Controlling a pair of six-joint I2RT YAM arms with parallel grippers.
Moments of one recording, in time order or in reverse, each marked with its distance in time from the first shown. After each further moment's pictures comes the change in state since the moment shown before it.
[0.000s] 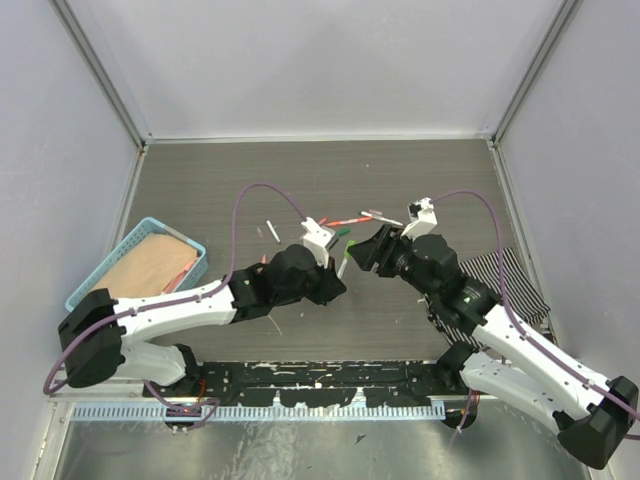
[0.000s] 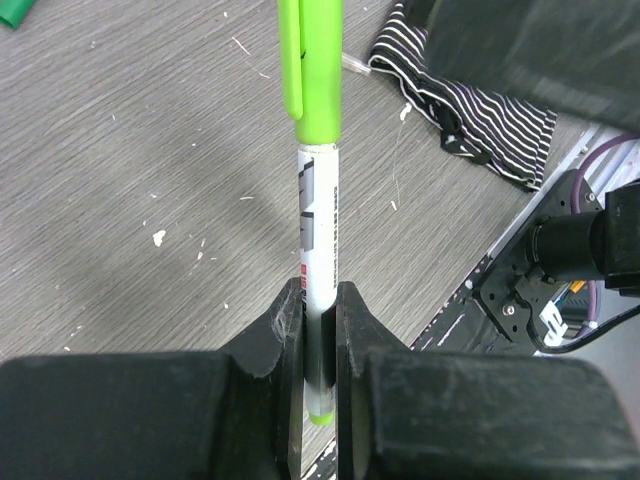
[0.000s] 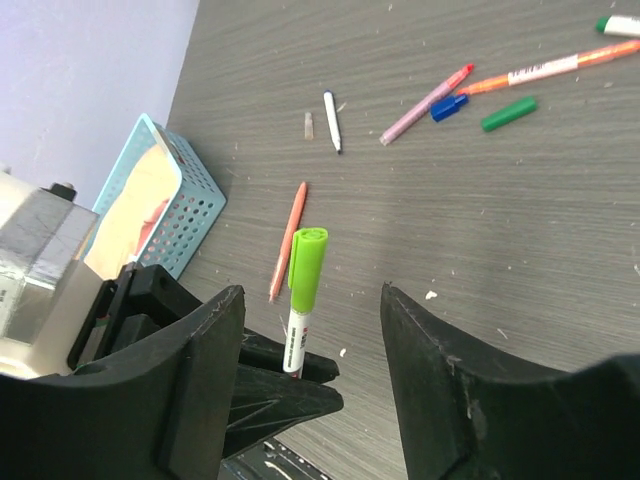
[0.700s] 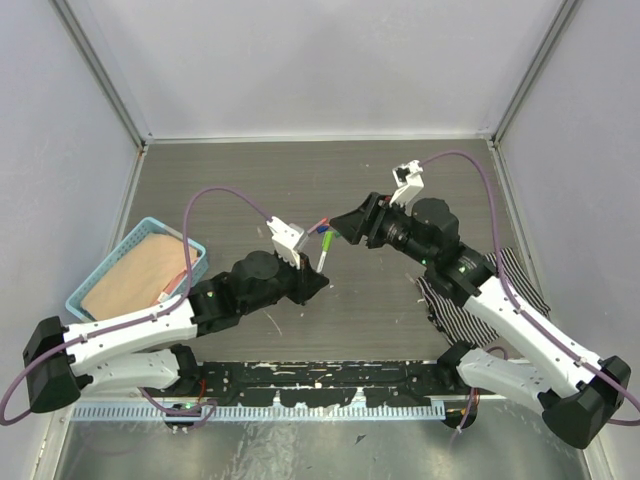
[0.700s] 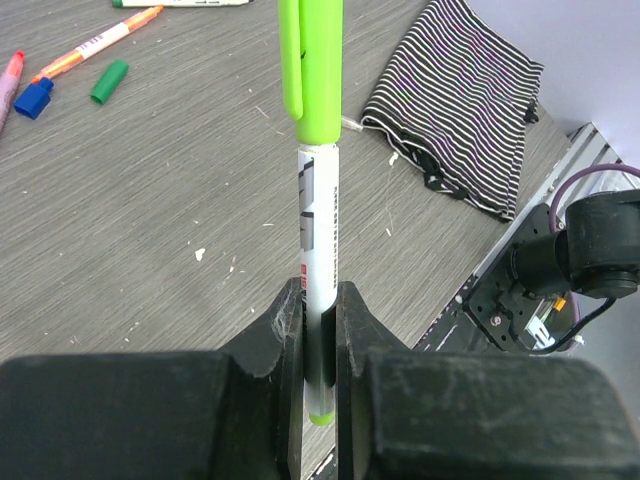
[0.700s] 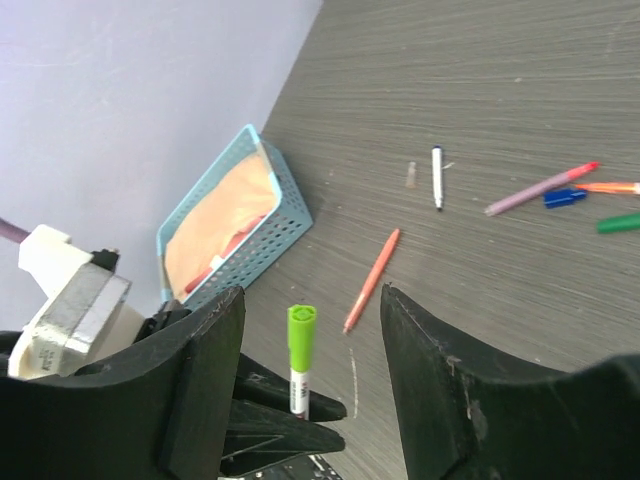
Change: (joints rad) left arm 0.000 -0.286 -0.112 -0.003 -0.075 0.064; right arm -0.055 0.165 0.275 0.021 -0.190 -0.096
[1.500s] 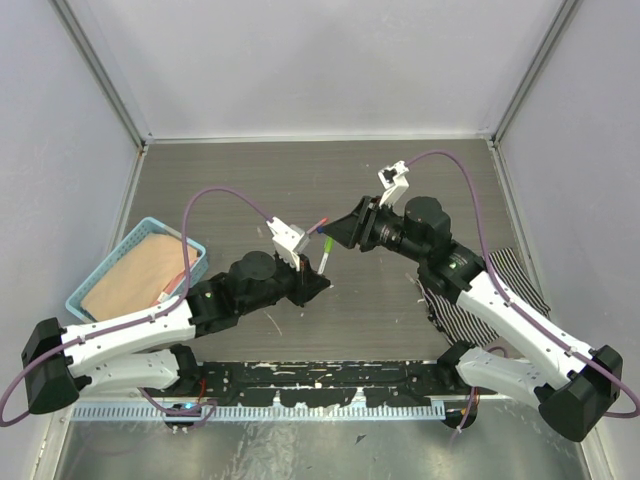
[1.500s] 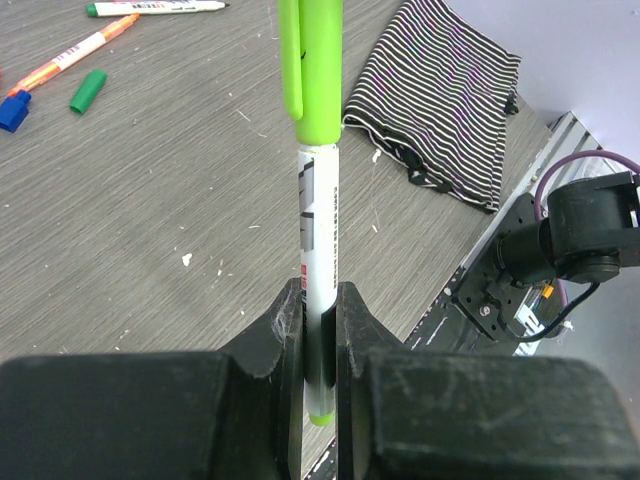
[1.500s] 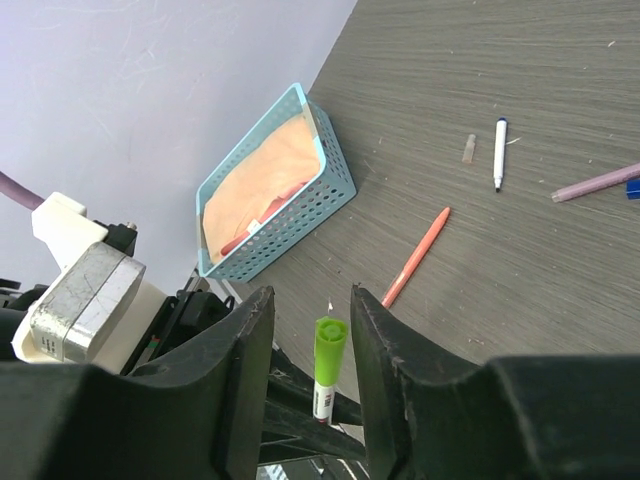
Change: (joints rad) left arm 0.000 -0.017 -0.006 0.016 0.042 0.023; right arm 0.000 0.053 -0.022 0.099 -0.160 0.028
